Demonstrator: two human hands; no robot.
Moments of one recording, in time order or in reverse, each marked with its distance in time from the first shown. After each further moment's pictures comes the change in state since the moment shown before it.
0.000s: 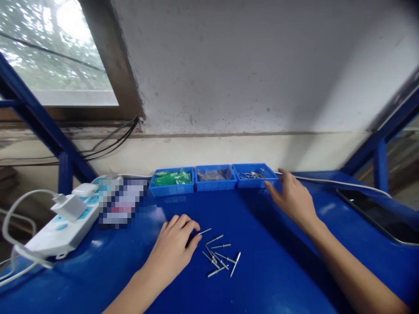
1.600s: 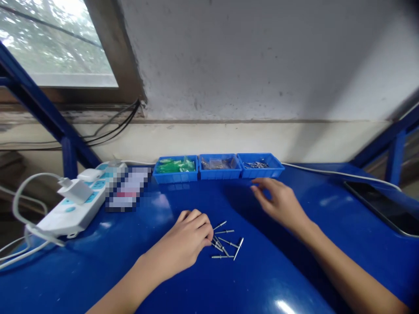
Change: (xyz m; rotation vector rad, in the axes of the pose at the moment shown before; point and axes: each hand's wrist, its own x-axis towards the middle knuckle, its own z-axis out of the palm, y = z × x) left_hand -0.006 0.017 -0.016 -0.124 -0.233 0.326; right_hand -0.022 -0.040 -0.012 0.340 -0.282 -0.231
